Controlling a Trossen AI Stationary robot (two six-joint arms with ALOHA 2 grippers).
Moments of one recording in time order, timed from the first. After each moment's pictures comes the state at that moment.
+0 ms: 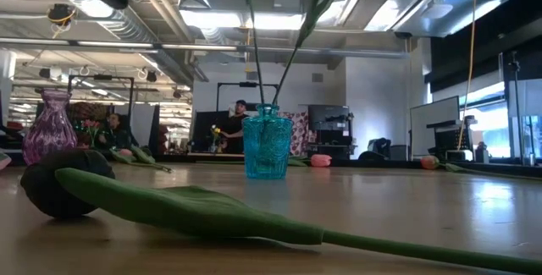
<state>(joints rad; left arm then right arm) -0.64 1.12 0.37 0.64 -0.37 -0.03 0.28 1.81 1.76 -0.37 0.90 0.16</state>
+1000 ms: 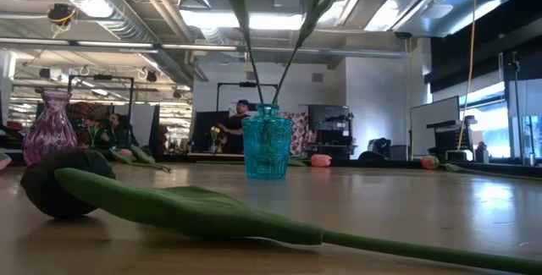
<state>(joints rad) -0.68 0.98 0.66 -0.07 -0.38 -0.21 0.31 1.69 1.81 -0.66 0.55 0.23</state>
